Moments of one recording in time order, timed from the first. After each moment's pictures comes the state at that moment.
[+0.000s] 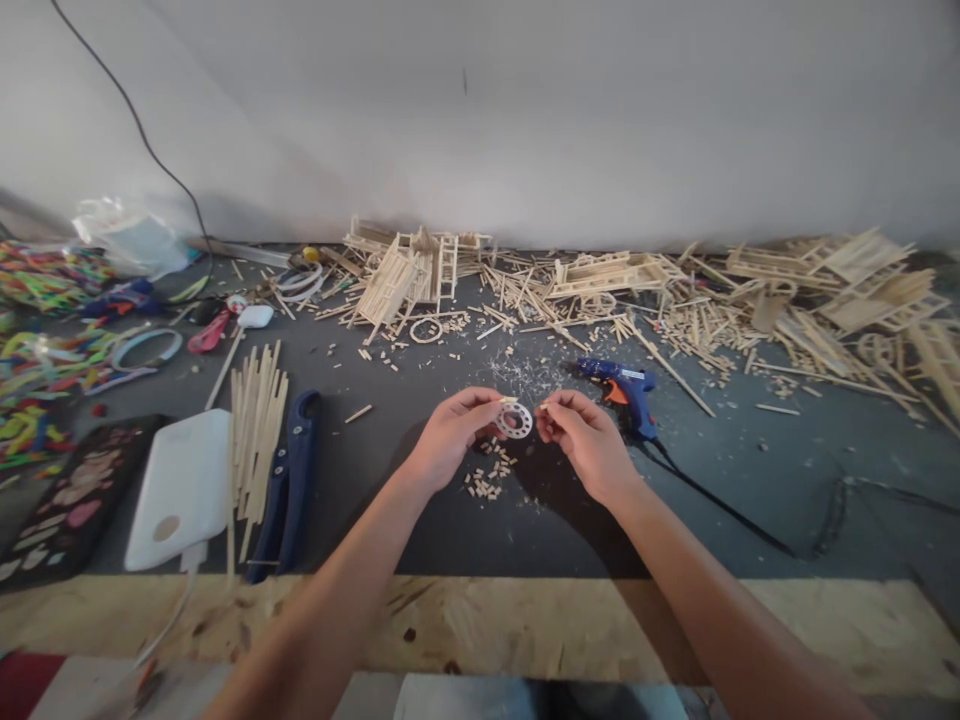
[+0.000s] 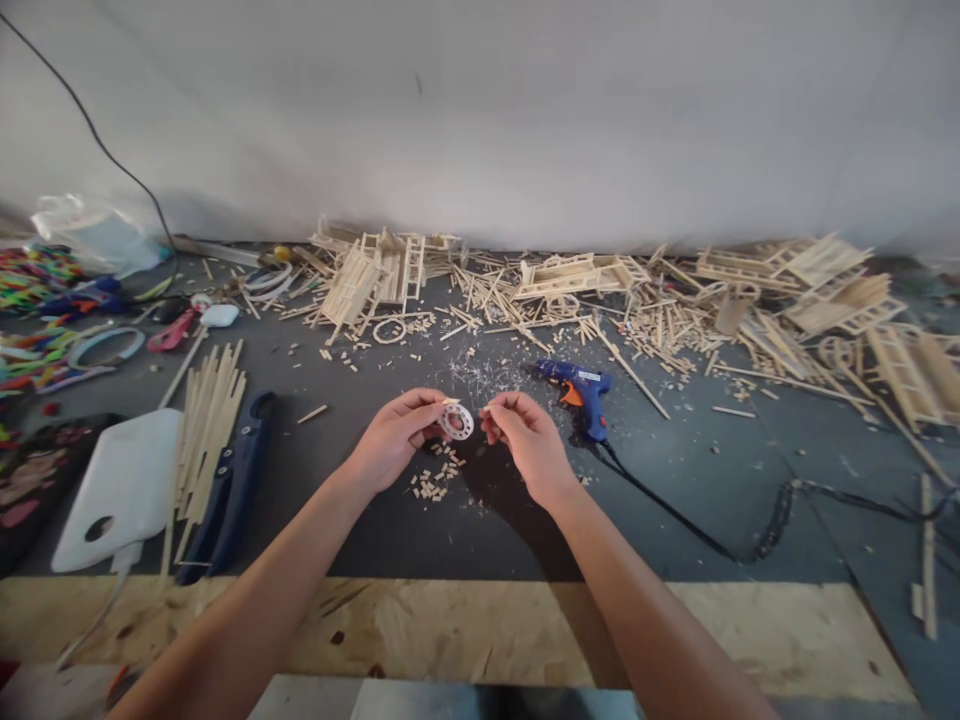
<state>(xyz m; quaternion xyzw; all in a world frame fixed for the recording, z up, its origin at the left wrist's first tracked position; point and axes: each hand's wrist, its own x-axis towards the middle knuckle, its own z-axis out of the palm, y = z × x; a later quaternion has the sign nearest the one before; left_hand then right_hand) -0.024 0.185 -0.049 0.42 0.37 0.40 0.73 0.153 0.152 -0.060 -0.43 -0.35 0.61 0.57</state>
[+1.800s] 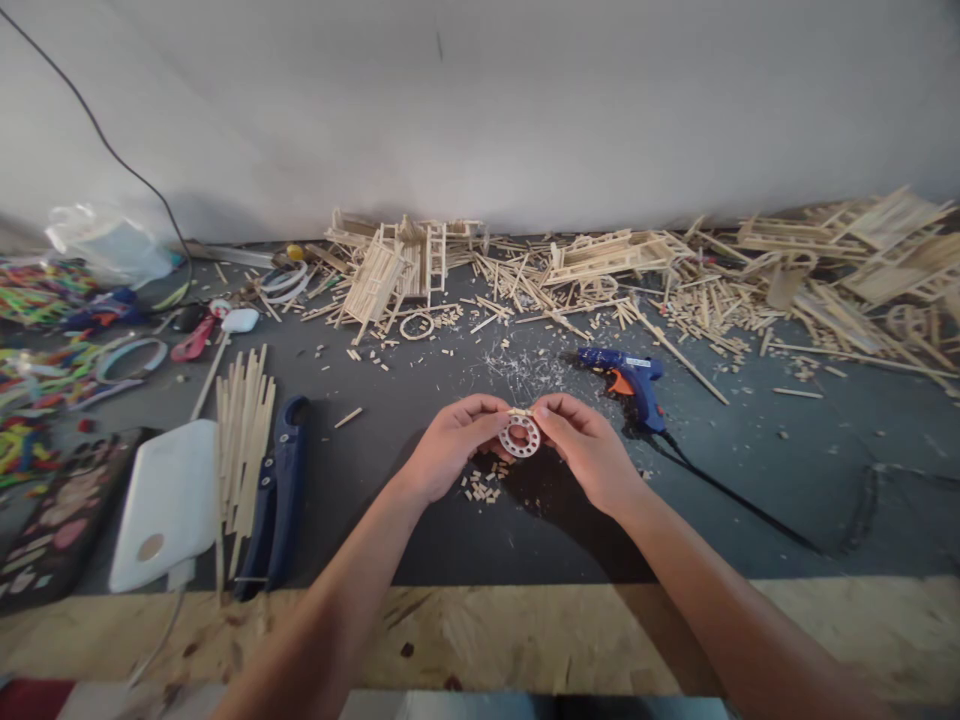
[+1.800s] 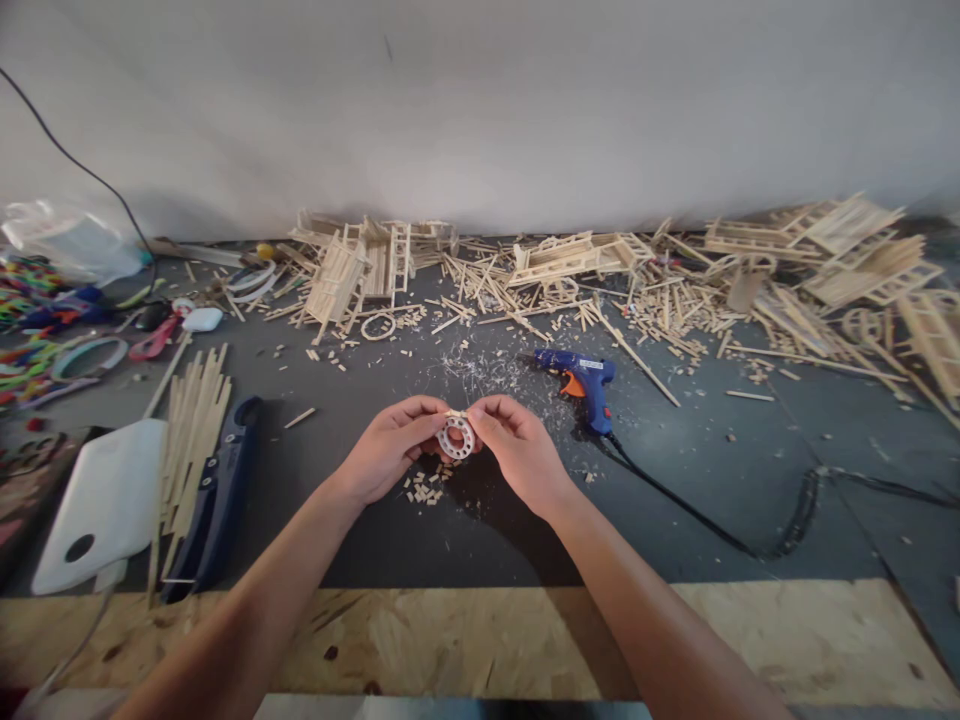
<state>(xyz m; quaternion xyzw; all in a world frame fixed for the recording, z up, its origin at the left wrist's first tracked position) -0.019 0.181 -0.042 0.42 0.38 0.33 0.75 0.150 0.144 -0.051 -0.48 -0.41 0.59 0.50</state>
